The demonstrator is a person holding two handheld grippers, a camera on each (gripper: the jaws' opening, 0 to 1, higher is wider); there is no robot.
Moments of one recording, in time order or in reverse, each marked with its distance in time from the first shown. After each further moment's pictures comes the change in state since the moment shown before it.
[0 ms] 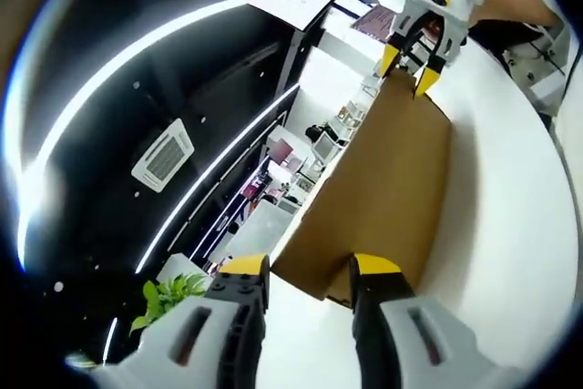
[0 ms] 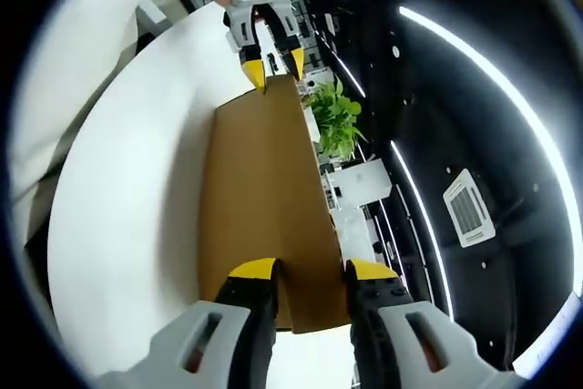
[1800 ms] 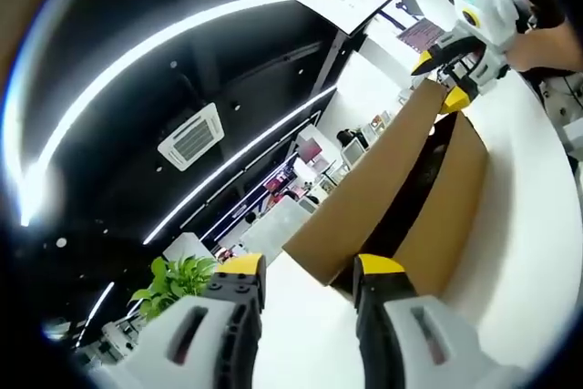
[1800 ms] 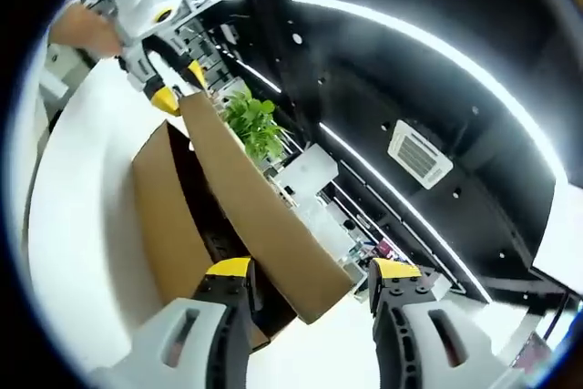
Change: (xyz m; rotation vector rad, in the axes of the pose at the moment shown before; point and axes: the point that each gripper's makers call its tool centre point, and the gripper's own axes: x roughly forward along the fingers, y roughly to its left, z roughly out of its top) left arm -0.005 0.033 0.002 -0.183 -0.009 0.131; right arm -0.003 -0.043 -0.009 0.459 -0.009 -0.278
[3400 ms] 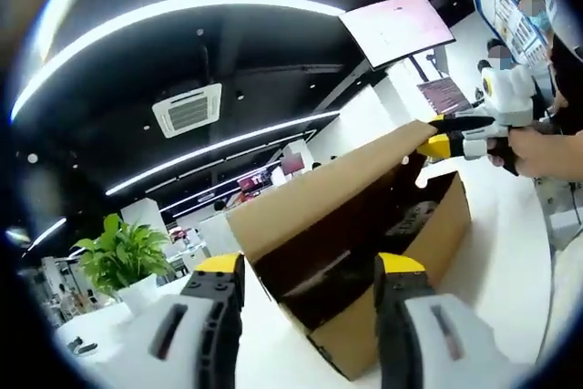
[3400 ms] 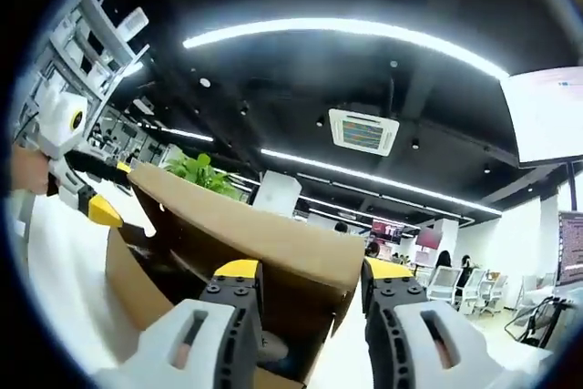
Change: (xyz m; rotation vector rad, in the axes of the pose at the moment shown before) left arm 0.018 -0.024 0.014 -0.312 -0.083 -0.117; right arm 0.022 -0.021 0.004 0.460 -0.106 -0.196
